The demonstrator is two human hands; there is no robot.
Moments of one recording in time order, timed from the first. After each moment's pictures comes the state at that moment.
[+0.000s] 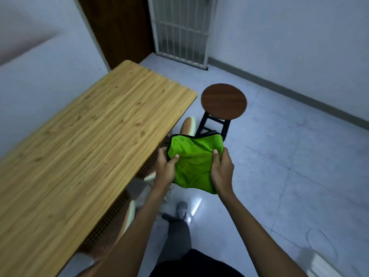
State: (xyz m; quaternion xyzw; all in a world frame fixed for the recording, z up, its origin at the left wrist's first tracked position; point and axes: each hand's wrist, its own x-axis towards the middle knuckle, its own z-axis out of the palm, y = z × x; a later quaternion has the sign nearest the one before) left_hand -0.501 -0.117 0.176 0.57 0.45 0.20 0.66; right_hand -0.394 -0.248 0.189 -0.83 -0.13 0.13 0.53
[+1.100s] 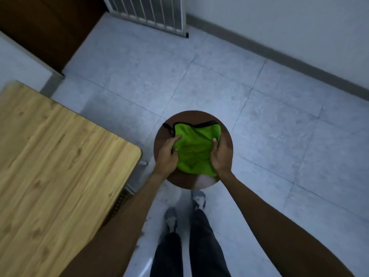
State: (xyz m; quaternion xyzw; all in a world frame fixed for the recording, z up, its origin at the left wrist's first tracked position) left_hand 0.019 0.081 -0.031 0.76 0.36 0.01 0.54; right_hand 0.146 -0.061 -0.052 -0.90 -0.12 0.16 0.38
